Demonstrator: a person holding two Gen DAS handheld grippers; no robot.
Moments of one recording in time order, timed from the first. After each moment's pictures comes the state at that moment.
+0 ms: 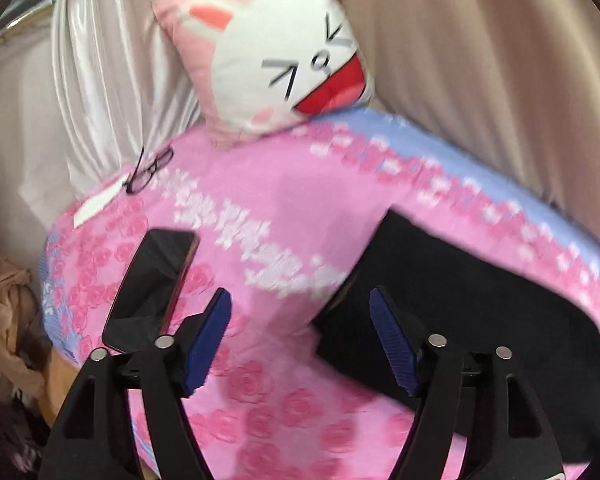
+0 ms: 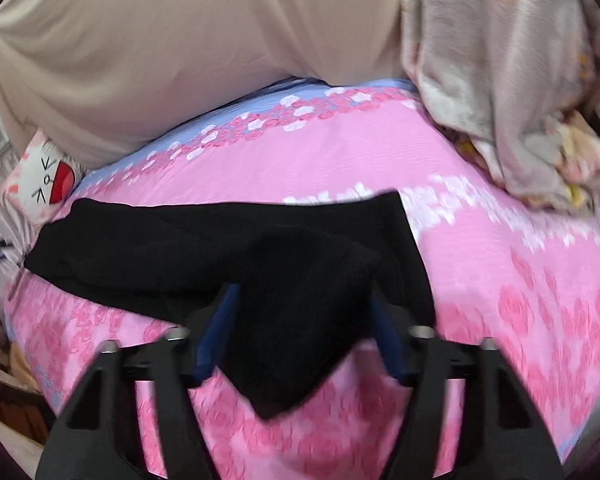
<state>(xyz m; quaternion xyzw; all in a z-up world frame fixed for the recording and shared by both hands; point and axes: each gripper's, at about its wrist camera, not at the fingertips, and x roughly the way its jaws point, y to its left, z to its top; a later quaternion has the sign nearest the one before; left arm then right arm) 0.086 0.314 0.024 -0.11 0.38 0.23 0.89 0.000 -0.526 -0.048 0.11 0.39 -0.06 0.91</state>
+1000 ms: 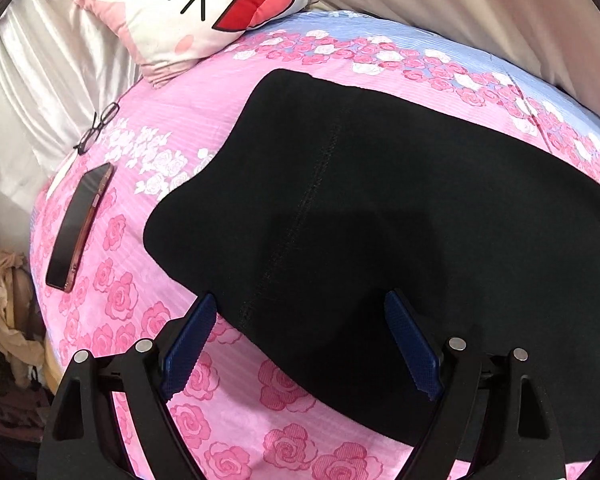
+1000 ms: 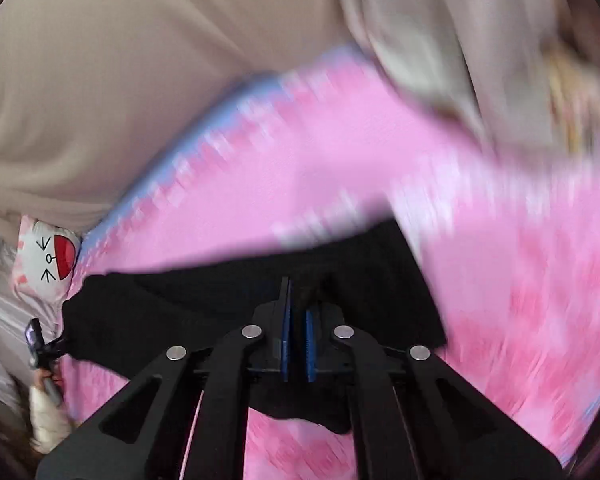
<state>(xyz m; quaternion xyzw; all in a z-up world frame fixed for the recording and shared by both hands) 0.134 0.211 -0.074 -0.06 0.51 0.23 0.82 -0.006 -0.537 0.020 0.21 0.33 -0.07 0.92</state>
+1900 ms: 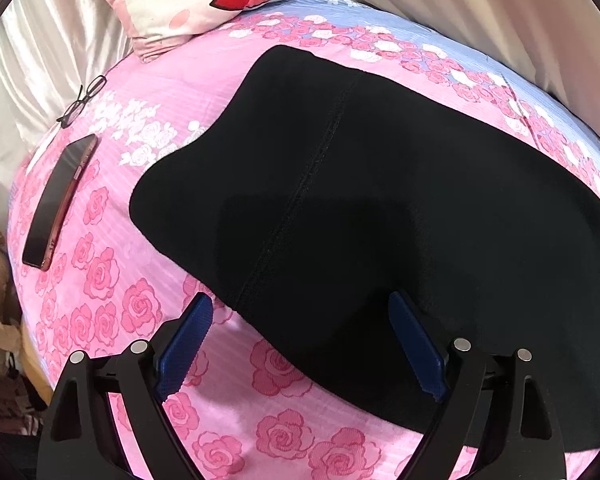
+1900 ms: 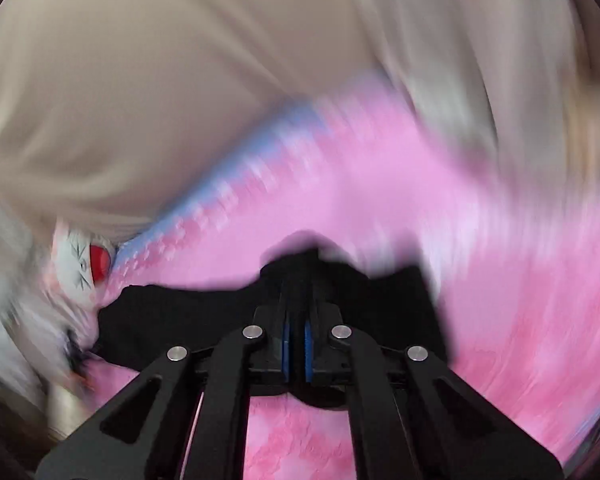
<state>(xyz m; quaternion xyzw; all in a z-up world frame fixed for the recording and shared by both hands) 0.130 0.217 -0.079 -0.10 0.52 0.20 0.82 -0.004 -0.534 0.049 0.10 0.34 -0.10 0.93</state>
